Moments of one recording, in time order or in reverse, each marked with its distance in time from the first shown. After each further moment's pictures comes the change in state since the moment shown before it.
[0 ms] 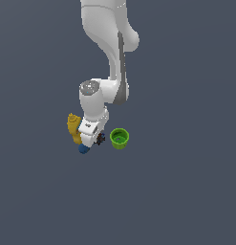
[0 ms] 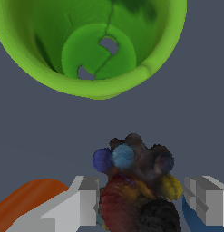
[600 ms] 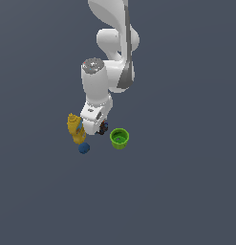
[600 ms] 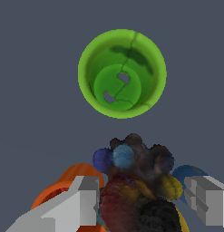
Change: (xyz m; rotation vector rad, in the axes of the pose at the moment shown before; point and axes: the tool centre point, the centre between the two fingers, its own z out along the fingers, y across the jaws) arm 0.013 -0.022 -0.070 0.009 -0.002 0.002
